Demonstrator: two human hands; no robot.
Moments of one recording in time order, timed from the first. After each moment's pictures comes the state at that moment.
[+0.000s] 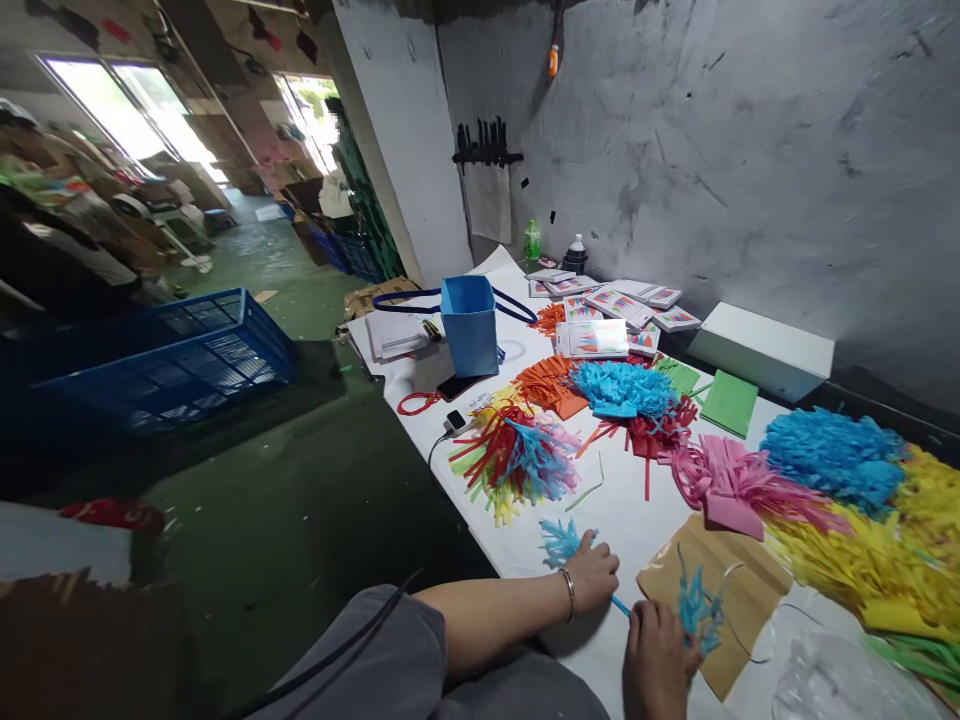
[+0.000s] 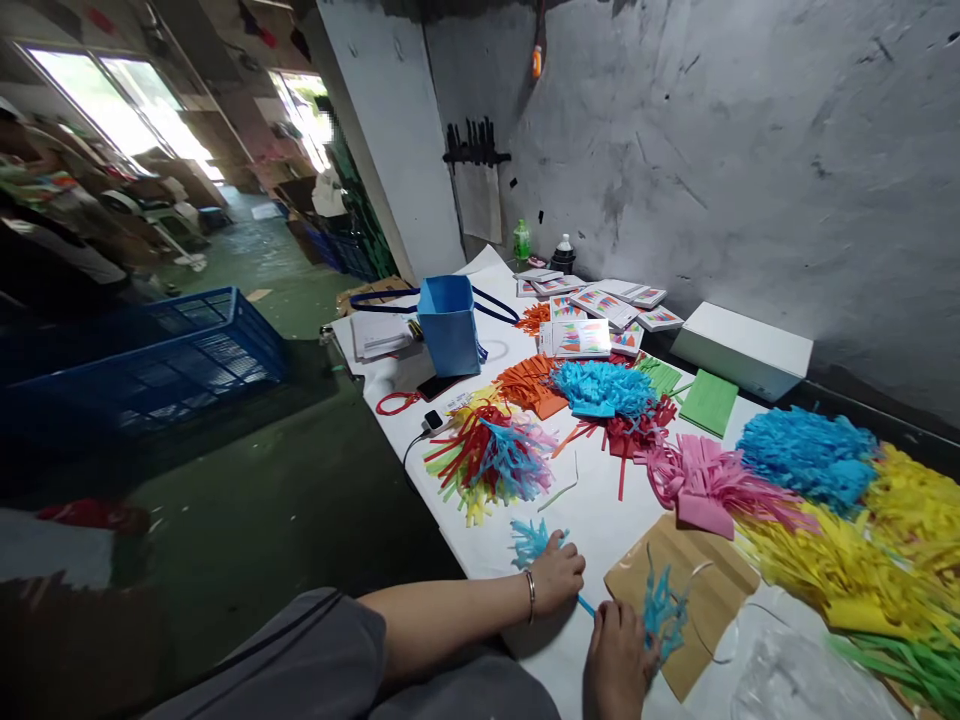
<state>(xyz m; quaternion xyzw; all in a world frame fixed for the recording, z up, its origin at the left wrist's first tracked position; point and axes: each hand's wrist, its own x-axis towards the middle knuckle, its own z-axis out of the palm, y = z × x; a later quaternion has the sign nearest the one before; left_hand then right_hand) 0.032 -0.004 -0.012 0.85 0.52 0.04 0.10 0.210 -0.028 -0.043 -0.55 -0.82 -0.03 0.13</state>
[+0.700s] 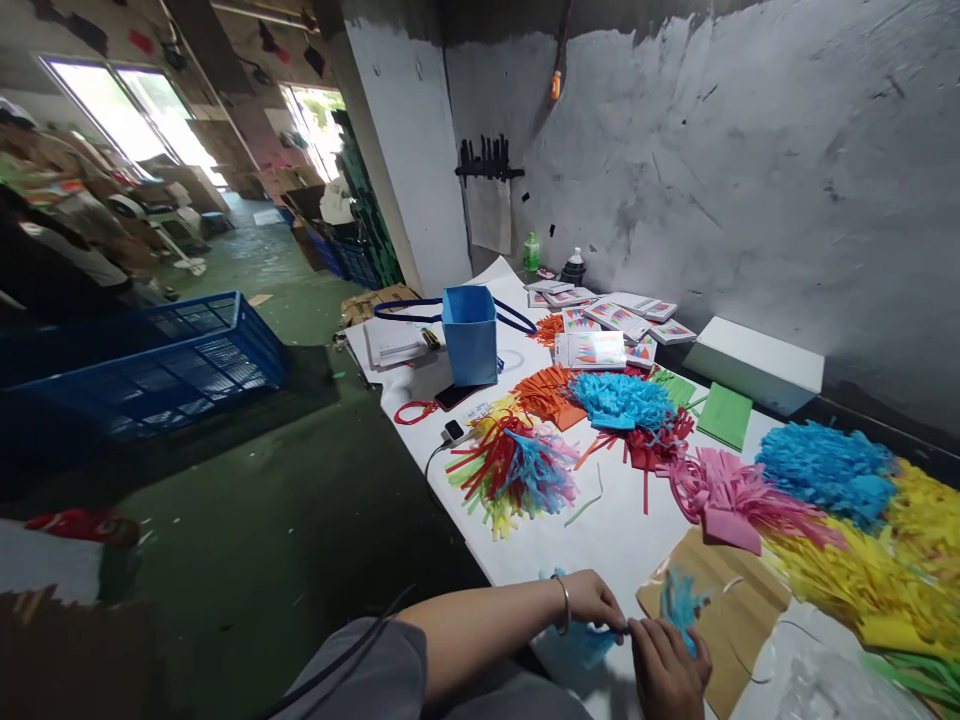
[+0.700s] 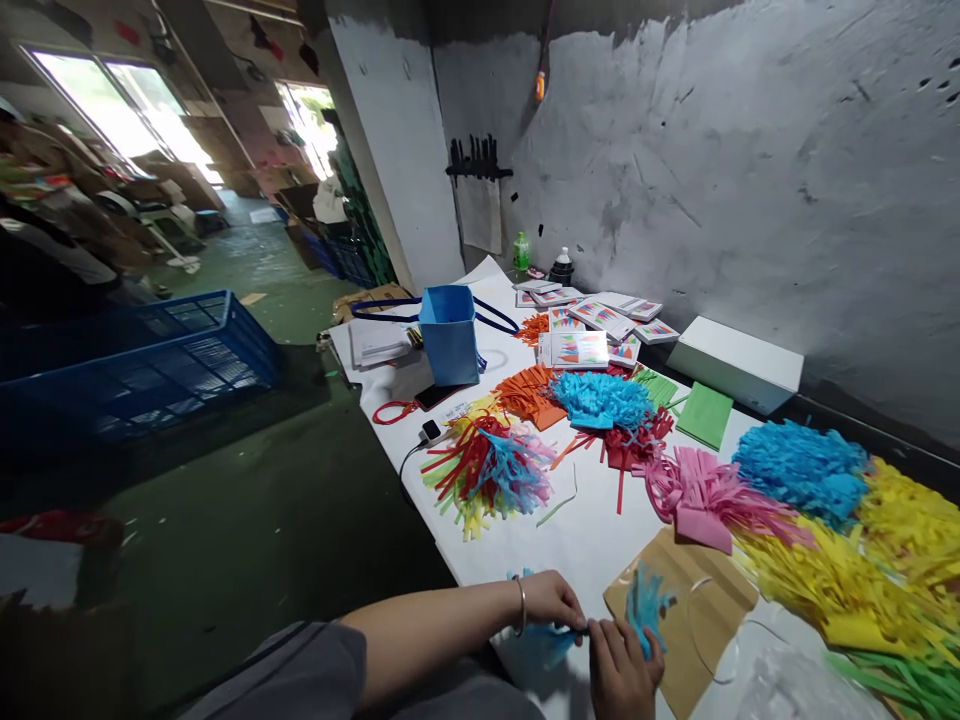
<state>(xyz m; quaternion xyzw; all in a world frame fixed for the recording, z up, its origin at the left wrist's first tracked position) 0.018 -0.006 0.010 0.57 0.56 0.16 0.58 0.225 -0.014 -0.012 -0.33 -0.89 -0.02 0.31</state>
